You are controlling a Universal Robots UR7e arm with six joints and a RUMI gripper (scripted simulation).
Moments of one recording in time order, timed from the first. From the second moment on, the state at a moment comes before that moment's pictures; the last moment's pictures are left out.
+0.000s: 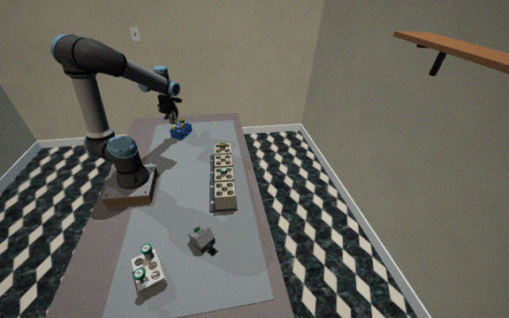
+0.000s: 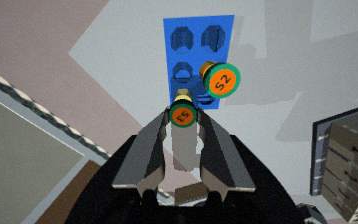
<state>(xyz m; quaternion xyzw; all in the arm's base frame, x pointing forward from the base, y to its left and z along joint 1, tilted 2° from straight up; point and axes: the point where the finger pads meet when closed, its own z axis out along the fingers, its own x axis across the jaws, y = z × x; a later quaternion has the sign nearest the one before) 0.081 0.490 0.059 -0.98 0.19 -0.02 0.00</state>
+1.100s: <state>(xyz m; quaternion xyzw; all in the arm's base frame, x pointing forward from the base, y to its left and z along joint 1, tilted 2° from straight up) 0.079 0.490 0.116 -0.98 0.19 -0.02 0.00</state>
